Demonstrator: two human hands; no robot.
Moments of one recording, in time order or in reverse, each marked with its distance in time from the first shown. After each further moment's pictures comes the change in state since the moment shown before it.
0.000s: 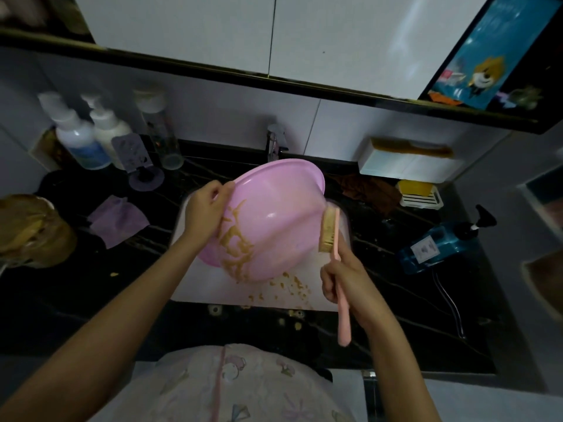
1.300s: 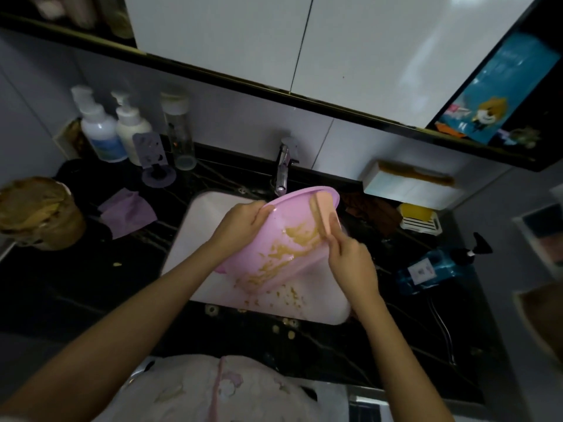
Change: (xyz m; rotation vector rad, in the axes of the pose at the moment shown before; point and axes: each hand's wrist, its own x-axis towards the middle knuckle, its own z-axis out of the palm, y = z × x) left_hand -0.026 0.036 0.019 0.226 -0.249 0.205; right_hand 0.042 -0.013 -0.005 -1.079 0.372 -0.321
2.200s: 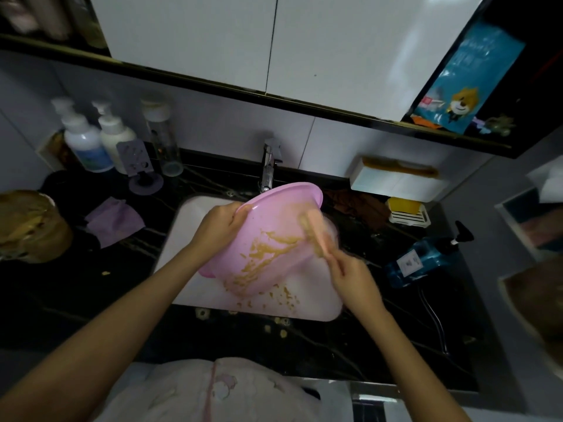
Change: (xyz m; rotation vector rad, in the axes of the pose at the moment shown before) left_hand -0.004 -0.005 -0.004 0.001 0.043 -0.009; right_hand -0.024 0.049 0.003 0.131 -0.095 -0.031
